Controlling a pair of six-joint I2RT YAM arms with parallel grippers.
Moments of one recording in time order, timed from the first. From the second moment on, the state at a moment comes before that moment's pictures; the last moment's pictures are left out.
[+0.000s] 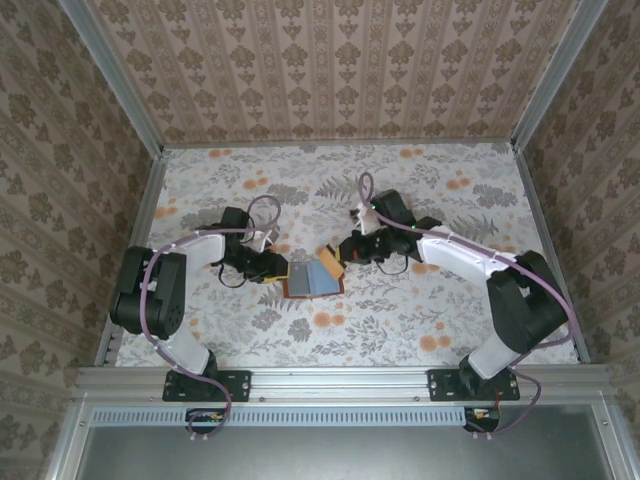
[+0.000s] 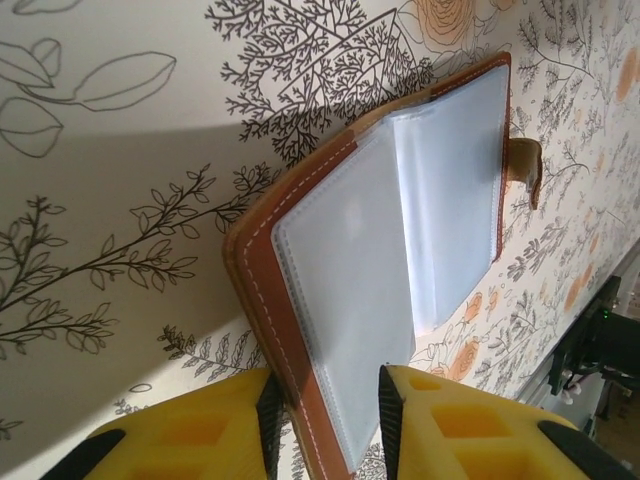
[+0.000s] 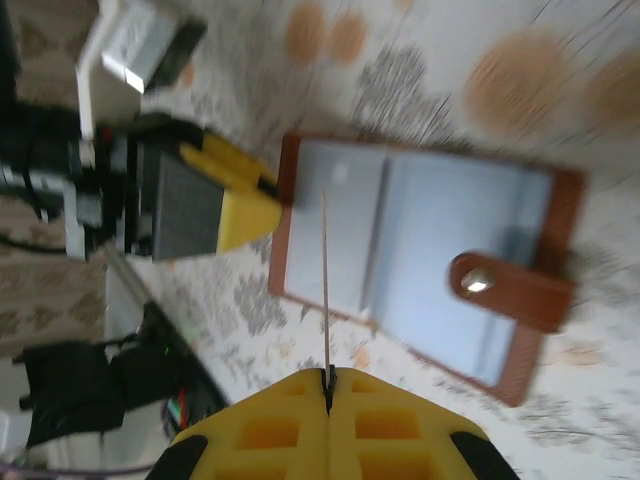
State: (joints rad) left arm -0.27 1.66 0.86 -0.56 0.74 -0.21; right arm 0.53 1.61 1.01 -0.31 -0.64 0.59
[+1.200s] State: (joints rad) left arm -0.27 1.71 0.85 -0.56 0.63 -0.21; right arm 0.53 1.93 0.97 0.07 -0.78 0.67
